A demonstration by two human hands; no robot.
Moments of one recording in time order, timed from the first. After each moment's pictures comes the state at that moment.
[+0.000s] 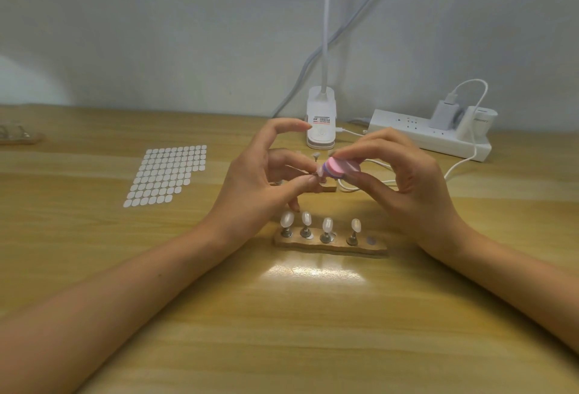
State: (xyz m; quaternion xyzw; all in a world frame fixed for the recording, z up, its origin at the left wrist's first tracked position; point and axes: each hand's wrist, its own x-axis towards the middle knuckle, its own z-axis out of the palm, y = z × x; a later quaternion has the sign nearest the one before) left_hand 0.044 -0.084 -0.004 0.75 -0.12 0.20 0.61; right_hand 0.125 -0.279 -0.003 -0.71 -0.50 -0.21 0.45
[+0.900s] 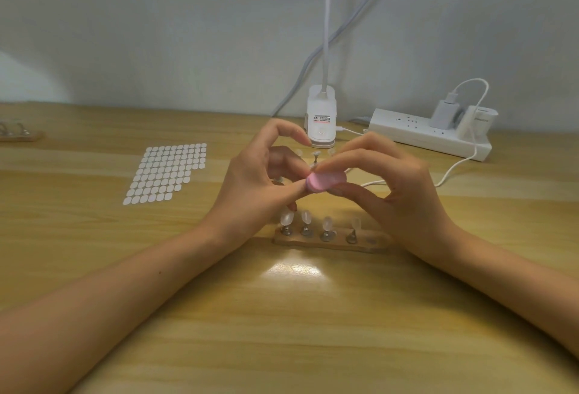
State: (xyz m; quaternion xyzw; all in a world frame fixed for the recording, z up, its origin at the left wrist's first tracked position) left_hand 0.043 -0.086 -0.004 0.77 -0.11 0.22 0.59; right_hand 0.118 -0.272 -0.001 -0.71 -0.55 -0.23 0.39
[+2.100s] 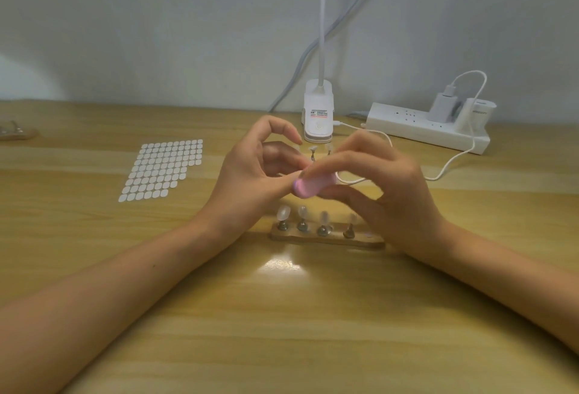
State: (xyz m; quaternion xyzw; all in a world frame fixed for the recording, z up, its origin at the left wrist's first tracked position) left_hand 0.044 -0.084 -0.004 0.74 -0.10 0.20 0.64; right_hand 0.113 -0.268 -0.002 -0.70 -0.55 -0.24 0.39
